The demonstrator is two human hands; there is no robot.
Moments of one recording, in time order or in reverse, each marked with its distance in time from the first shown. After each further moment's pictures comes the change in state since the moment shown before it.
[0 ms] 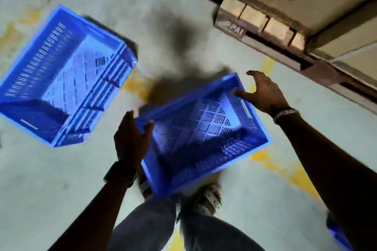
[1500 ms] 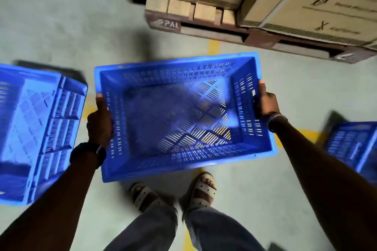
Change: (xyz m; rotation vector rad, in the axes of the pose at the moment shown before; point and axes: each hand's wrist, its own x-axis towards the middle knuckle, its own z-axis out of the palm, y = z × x) left_hand 0.075 0.106 -0.006 -0.496 -0.250 -0.378; right_hand -0.128 0.118 -0.006 0.858 0.360 0.880
